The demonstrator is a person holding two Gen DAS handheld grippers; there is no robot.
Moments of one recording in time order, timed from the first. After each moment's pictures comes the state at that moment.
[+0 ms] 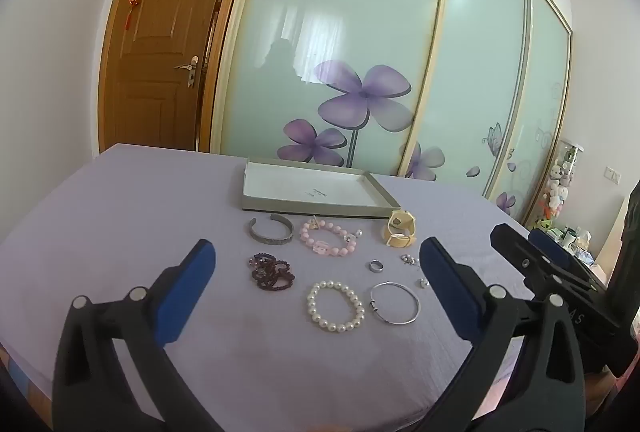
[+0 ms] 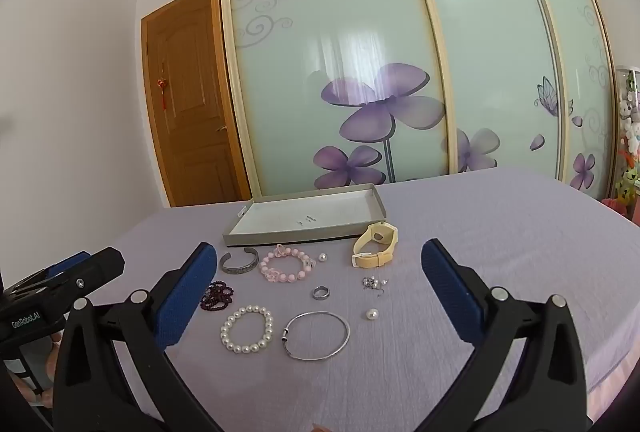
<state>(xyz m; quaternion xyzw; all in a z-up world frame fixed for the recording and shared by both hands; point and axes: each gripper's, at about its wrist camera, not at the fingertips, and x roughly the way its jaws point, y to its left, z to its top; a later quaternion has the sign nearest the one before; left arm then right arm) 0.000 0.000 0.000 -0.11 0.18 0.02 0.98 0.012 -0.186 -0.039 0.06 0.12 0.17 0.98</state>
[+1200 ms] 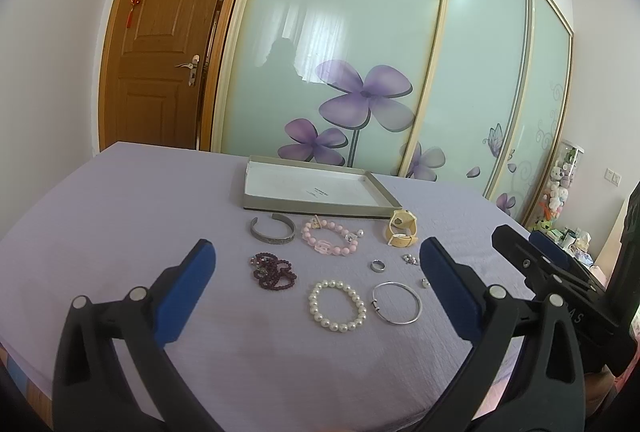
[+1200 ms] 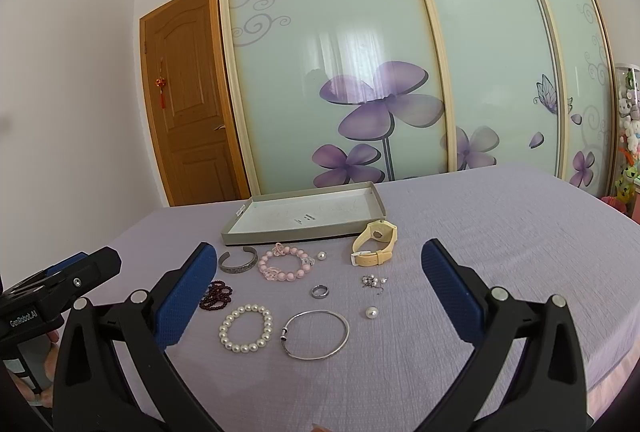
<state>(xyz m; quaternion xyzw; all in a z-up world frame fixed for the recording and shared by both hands) -0.006 -0.001 0.001 -0.11 0.18 0.02 0.98 0.015 -0.185 -0.045 0.06 0.12 0.17 0.98</state>
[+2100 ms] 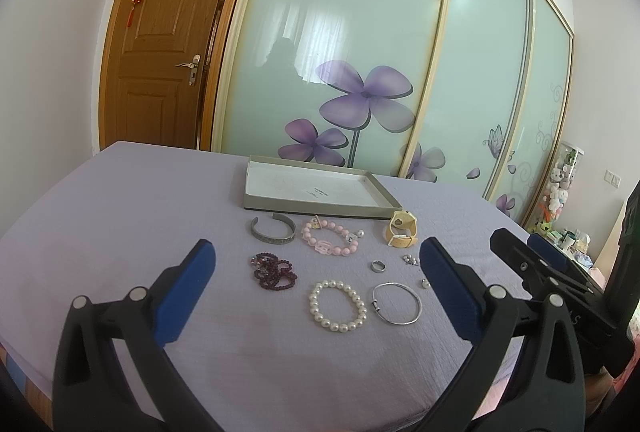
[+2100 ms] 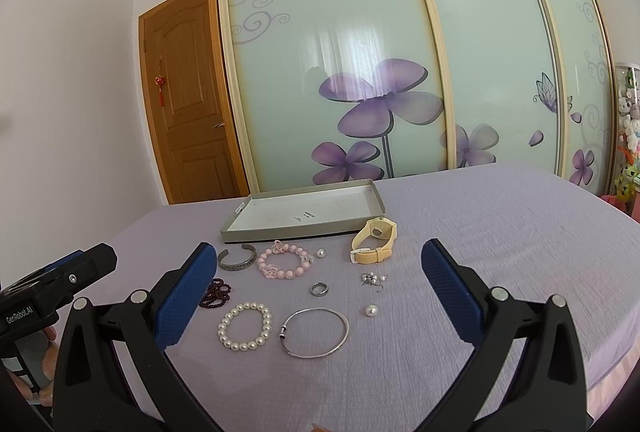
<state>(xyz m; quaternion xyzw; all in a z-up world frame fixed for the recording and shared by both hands) -0.006 0.001 0.002 -0.11 0.18 0.02 0.98 0.017 -0.186 -0.047 0.06 0.12 0.17 0.98</state>
